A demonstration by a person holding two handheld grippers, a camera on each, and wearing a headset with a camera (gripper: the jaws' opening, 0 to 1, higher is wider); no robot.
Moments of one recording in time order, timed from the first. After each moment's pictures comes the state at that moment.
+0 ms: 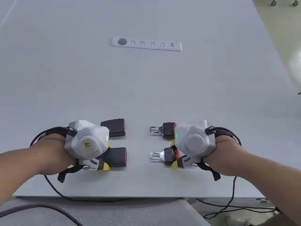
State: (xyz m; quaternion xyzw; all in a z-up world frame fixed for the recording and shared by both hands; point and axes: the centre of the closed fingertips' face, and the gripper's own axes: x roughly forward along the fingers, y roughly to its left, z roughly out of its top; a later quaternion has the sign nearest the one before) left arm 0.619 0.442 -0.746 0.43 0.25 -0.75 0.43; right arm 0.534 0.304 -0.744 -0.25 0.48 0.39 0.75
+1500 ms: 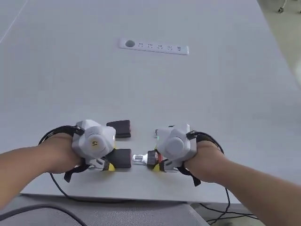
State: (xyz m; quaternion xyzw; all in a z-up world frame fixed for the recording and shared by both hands) left arm 0.618 0.441 -0.746 0.43 0.26 -0.75 0.44; right arm 0.570 0.362 -0.744 -0.24 0.46 0.39 0.76
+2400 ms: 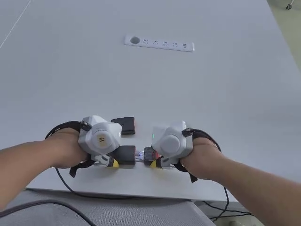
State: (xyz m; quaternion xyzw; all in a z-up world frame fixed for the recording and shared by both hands) left arm 0.619 0.441 -0.748 0.43 0.26 -0.74 0.43; right arm 0.580 0.376 -0.745 -0.26 0.45 0.41 0.75
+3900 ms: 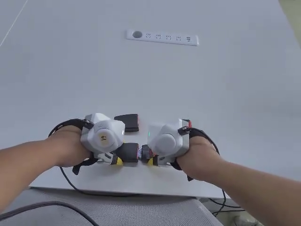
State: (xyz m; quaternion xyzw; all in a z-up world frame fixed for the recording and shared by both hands) left arm 0.620 0.440 -0.746 0.43 0.26 -0.75 0.43; right arm 0.587 0.396 -0.739 -0.25 0.44 0.40 0.76
